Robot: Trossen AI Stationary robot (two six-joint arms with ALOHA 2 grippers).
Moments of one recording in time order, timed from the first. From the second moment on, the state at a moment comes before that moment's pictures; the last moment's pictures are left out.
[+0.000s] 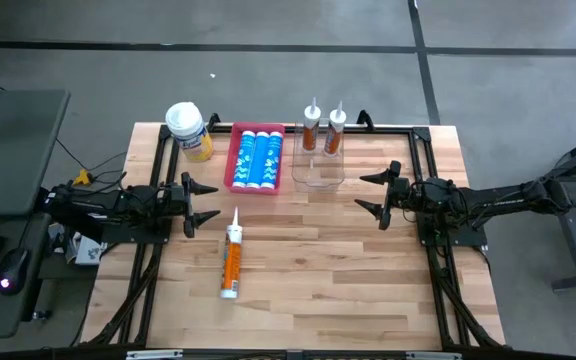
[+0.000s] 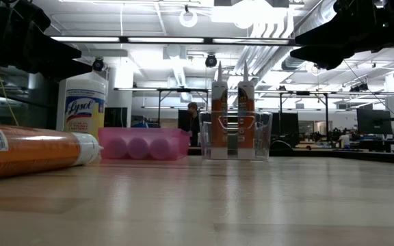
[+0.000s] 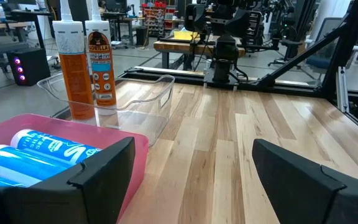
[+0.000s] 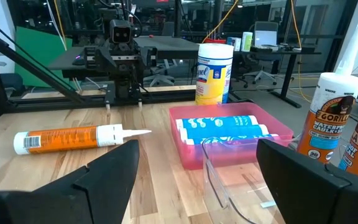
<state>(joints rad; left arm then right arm) -0.16 0.01 0.10 -0.13 -0.35 -0.06 0.02 0.55 0.23 0.27 0.28 0.00</state>
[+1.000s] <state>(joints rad) -0.16 0.01 0.10 -0.06 -0.03 -0.29 0.02 0.55 0.23 0.27 0.28 0.00</state>
